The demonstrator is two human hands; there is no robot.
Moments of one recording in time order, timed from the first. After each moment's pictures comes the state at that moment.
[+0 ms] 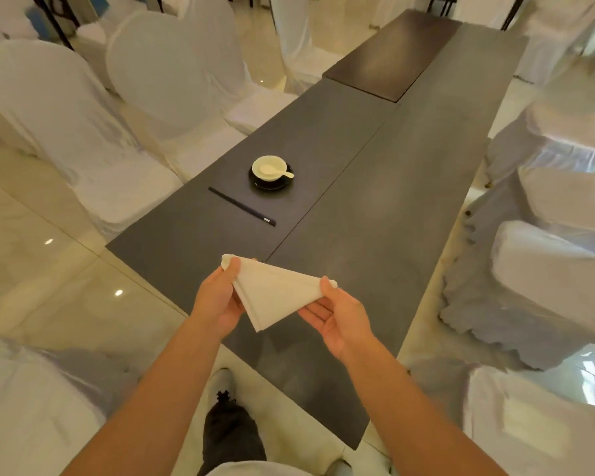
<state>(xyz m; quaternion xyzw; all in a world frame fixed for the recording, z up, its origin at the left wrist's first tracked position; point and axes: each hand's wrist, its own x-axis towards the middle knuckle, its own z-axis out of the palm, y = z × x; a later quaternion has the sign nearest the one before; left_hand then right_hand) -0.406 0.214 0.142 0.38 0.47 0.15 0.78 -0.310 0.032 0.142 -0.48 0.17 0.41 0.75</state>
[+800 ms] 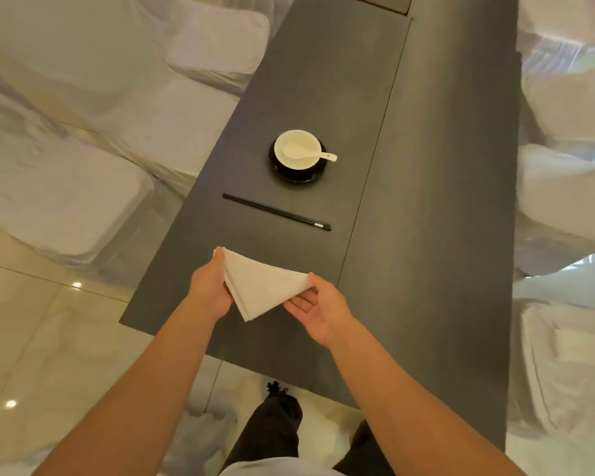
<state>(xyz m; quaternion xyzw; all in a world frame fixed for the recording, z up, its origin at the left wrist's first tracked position) -0.334 0.527 0.043 0.35 0.54 -0.02 0.77 -0.301 0.337 0.053 -0.45 0.39 0.37 0.71</state>
